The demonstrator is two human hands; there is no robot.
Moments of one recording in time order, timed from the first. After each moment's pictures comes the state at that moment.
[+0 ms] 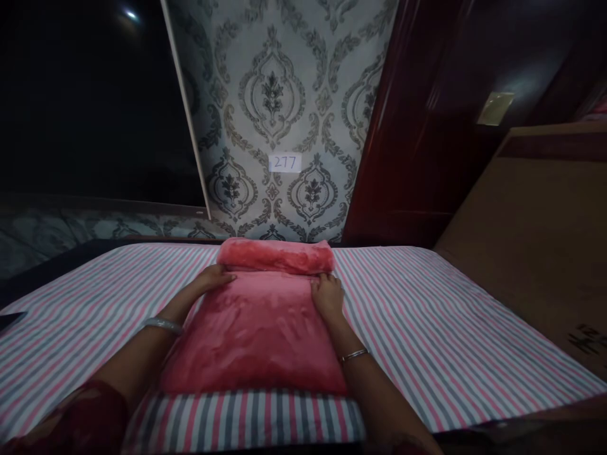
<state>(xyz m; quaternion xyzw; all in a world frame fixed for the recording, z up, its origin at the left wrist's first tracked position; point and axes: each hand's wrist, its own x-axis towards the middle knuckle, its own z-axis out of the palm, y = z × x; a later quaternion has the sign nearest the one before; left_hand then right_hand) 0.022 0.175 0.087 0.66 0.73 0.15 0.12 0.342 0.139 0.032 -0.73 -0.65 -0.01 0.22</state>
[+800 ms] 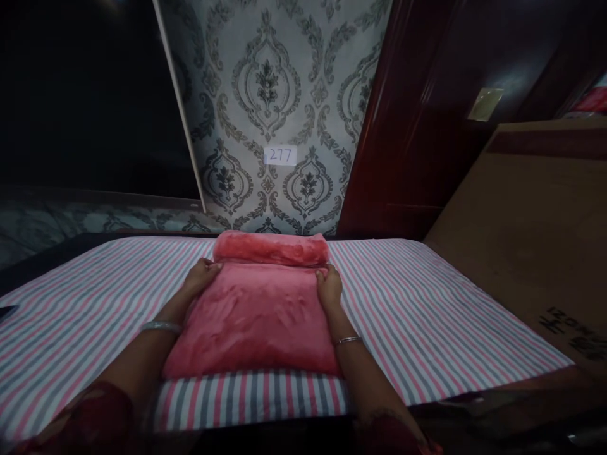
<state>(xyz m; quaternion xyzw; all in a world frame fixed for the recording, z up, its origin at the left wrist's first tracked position) 0.016 0.154 0.071 0.57 0.79 0.19 0.12 0.366 0.152 0.008 -0.71 -0.57 0.06 0.40</state>
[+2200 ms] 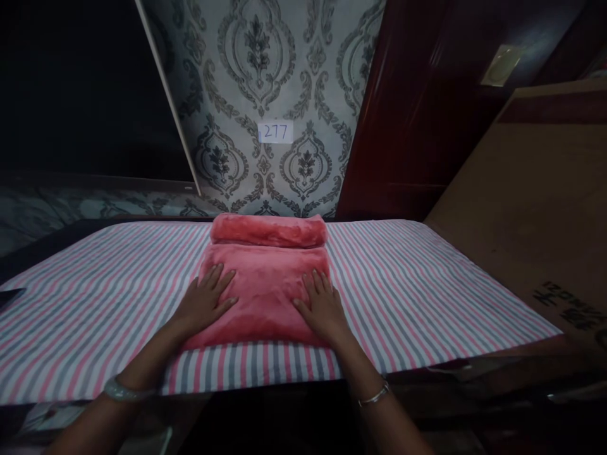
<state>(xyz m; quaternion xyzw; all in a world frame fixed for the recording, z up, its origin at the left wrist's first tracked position) 0.043 0.049 0.033 0.78 0.62 0.05 0.01 0.356 0.036 -0.004 -0.63 -0.76 0.04 0.16</state>
